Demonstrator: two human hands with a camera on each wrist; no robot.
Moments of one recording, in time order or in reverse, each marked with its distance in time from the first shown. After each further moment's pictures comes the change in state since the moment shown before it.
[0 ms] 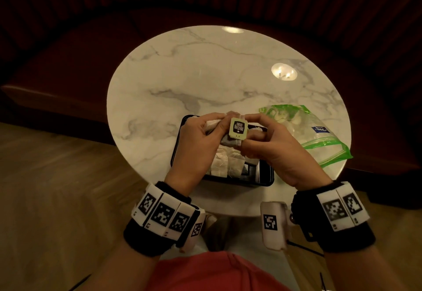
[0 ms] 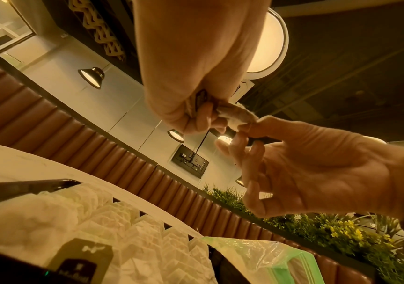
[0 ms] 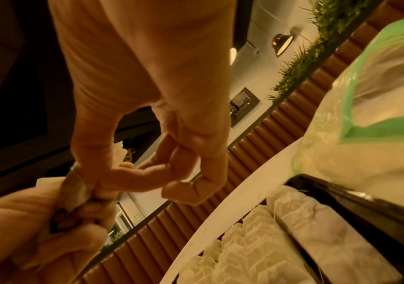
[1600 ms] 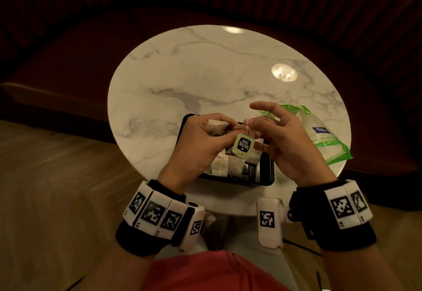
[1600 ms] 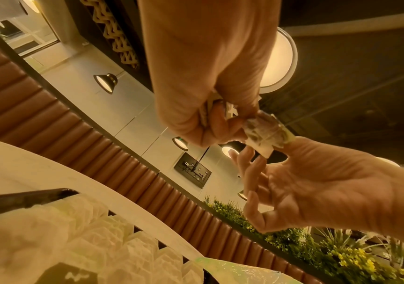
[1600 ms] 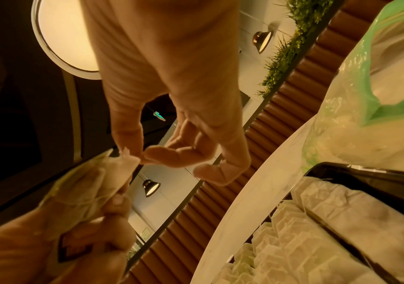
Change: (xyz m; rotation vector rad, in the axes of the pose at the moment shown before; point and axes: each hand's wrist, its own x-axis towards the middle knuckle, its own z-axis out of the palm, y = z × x) left_hand -0.003 0.010 -0.008 -0.087 -0.146 -0.066; right_hand 0.002 -0.013 0.001 0.188 0.158 -0.043
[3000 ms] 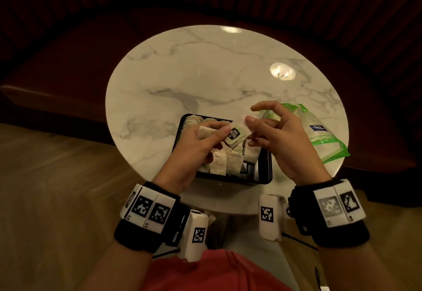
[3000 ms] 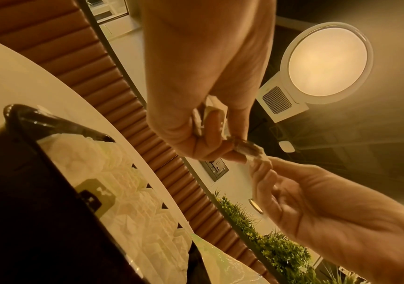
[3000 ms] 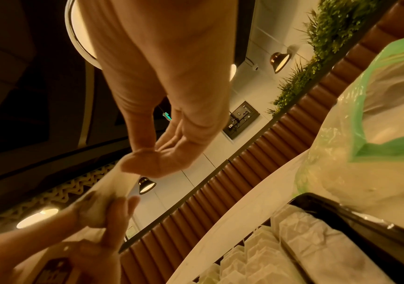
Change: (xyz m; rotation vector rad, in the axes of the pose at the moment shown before) left_hand -0.003 -0.010 -0.002 -0.135 0.040 -0.379; right_hand 0.001 0.010 -0.007 -0.047 0.038 -0.098
